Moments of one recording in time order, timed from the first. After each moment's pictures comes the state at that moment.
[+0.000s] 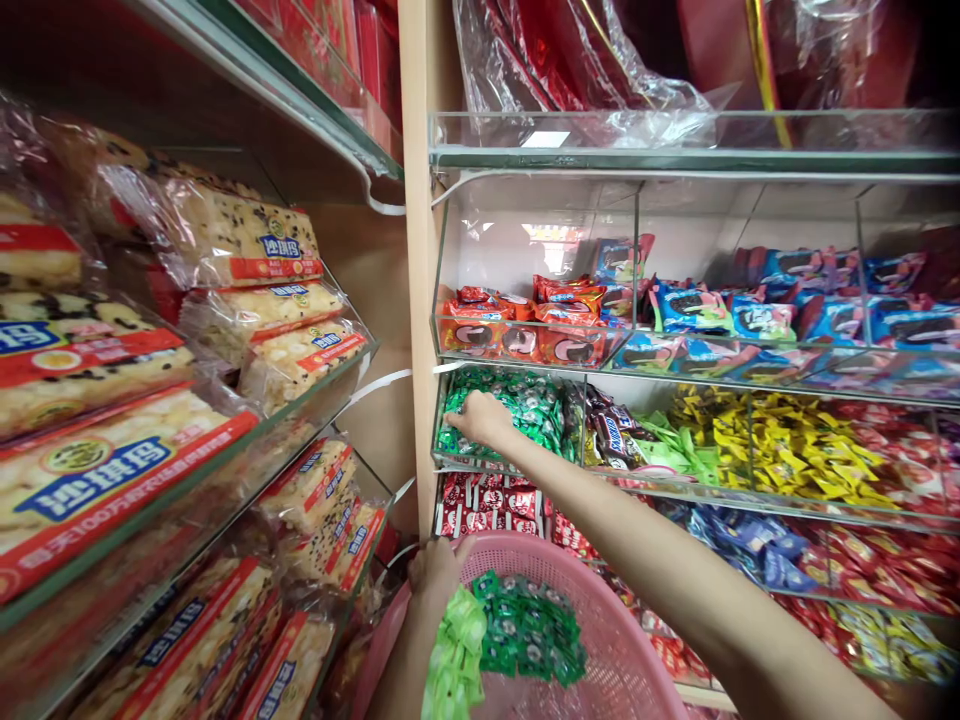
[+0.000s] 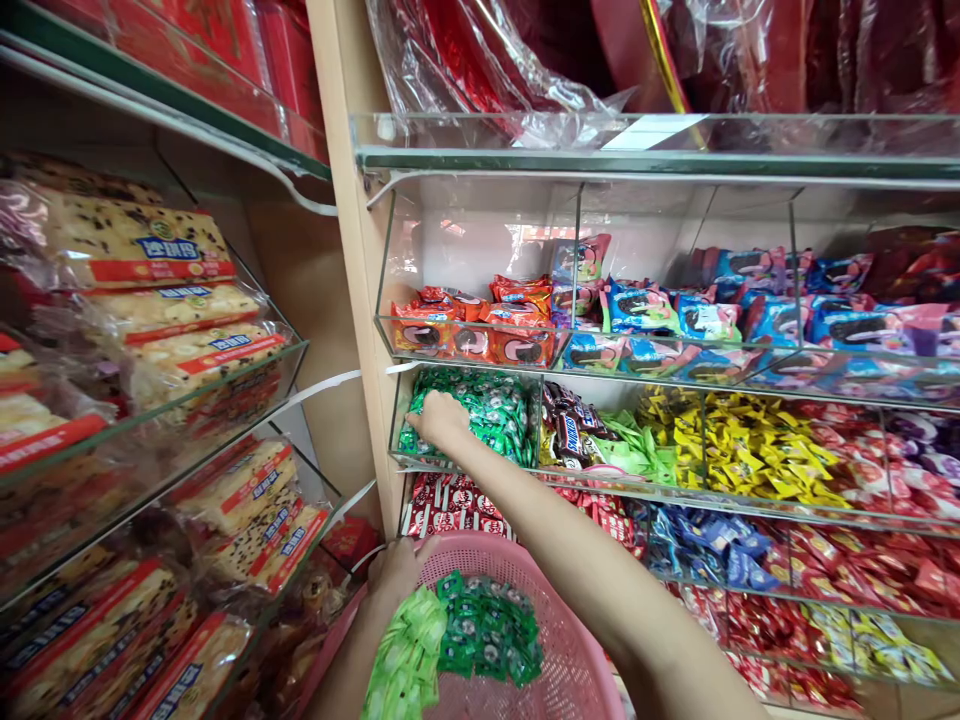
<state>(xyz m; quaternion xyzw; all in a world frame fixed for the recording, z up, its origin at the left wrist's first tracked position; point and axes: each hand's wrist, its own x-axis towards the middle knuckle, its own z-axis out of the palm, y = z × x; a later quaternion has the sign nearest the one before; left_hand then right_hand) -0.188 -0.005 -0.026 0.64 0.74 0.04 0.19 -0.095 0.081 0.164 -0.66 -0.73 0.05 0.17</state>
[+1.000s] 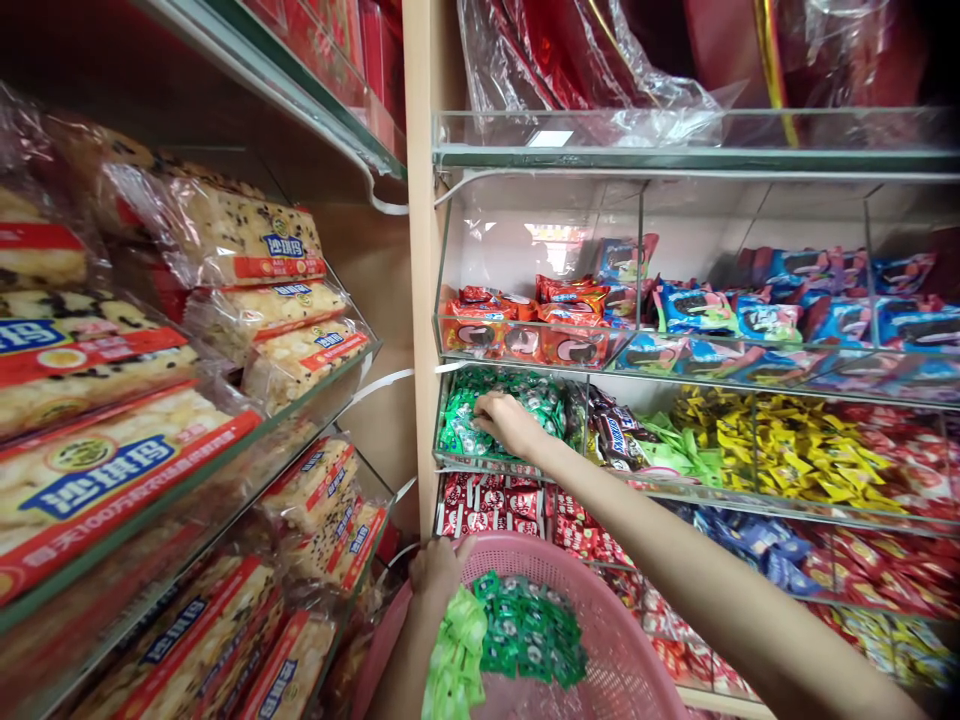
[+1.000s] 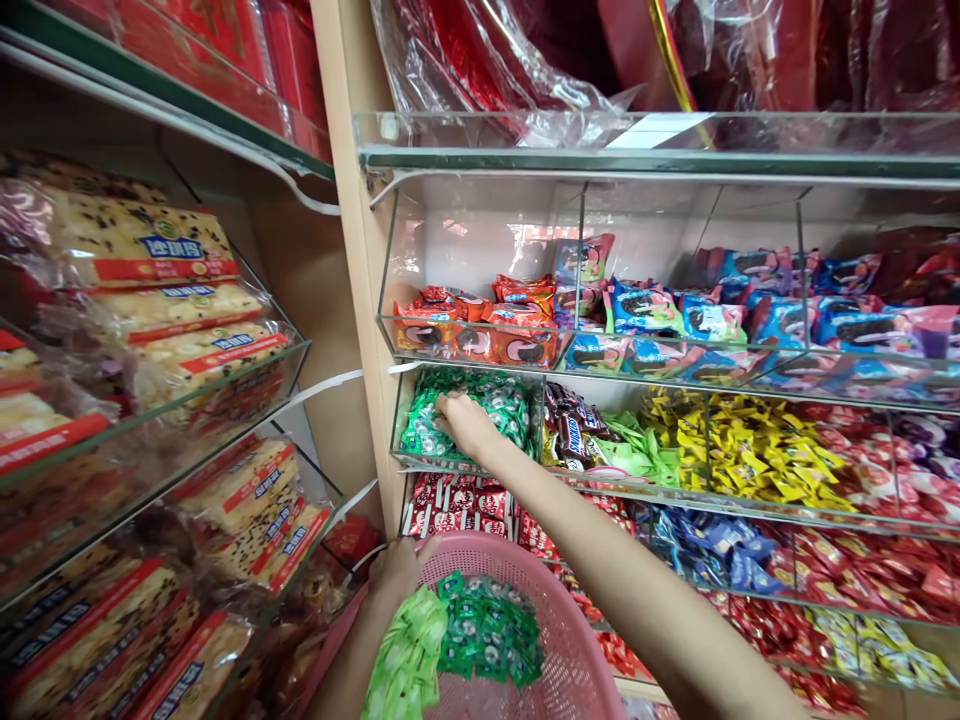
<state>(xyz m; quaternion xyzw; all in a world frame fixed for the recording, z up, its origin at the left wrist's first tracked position) -0.189 -0.003 -0.032 0.65 0.74 0.04 0.18 -0.044 0.082 0.150 -0.45 -0.86 -0.03 0.22</state>
